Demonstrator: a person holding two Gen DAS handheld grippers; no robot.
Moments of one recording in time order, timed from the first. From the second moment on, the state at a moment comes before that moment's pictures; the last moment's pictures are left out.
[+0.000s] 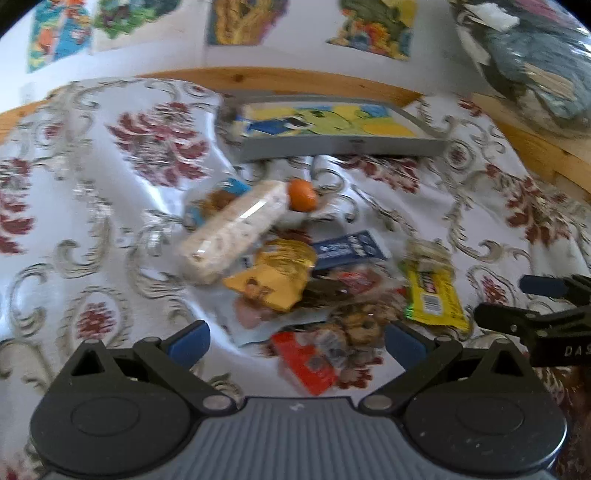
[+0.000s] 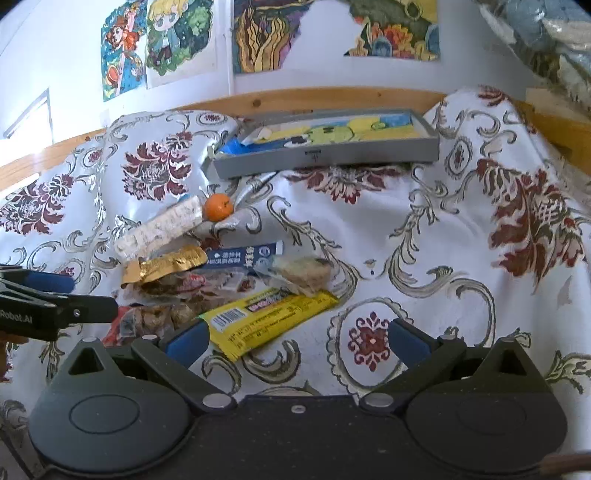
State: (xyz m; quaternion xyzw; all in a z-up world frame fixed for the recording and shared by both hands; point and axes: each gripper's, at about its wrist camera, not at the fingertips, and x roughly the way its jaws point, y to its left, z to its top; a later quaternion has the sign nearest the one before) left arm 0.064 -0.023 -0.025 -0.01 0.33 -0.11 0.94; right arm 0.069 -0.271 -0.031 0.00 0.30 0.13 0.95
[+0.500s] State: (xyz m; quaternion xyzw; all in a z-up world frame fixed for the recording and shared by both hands) left arm 0.096 -0.025 -0.042 -0.02 0.35 -0.25 0.90; right arm 0.109 -0.276 -0.030 0.01 0.32 0.15 0.93
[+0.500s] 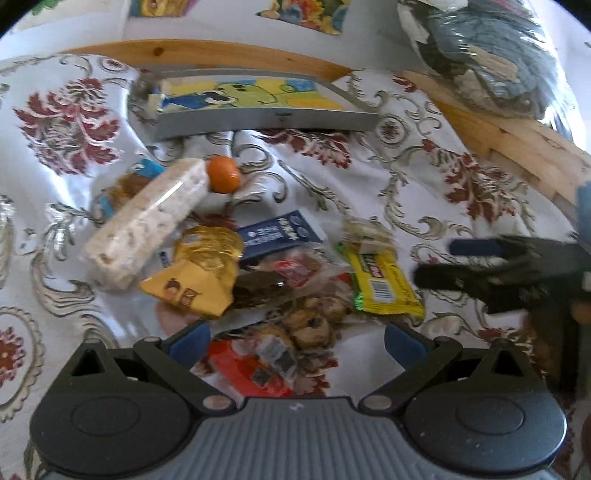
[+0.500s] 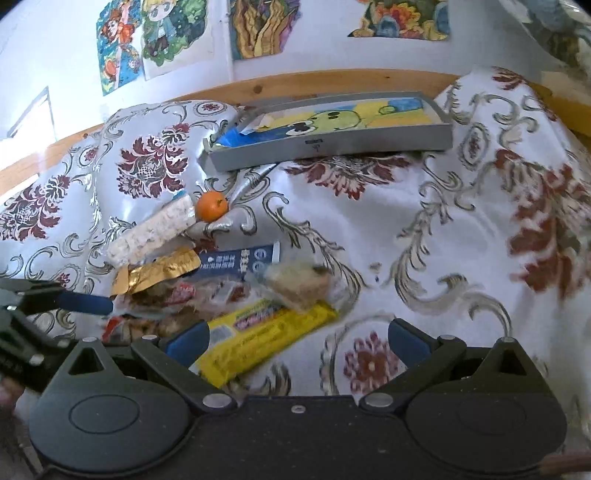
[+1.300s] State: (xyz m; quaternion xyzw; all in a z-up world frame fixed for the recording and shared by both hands) left arm 0.109 -0.030 -0.041 -0.05 0.39 -0.29 0.87; right arm 0.179 -0.253 -0.051 -0.03 0.33 0.22 0.91
